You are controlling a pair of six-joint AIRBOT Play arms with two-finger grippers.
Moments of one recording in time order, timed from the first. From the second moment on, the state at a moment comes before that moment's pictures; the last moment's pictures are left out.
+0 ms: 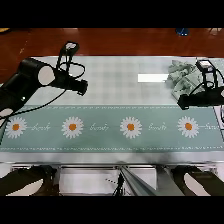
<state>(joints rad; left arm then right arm) -0.42 -1.25 1.21 1.58 -1.01 -1.61 -0.02 -0.96 0.92 -1.57 1.14 1.46</state>
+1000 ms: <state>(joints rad) -0.42 -1.25 1.21 1.58 -1.01 -1.61 -0.02 -0.96 0.92 -1.57 1.14 1.46</state>
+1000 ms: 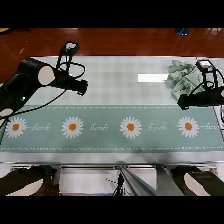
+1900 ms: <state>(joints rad) -0.42 -1.29 1.21 1.58 -0.89 -1.61 -0.26 -1.43 1.21 -1.80 0.42 1.88</state>
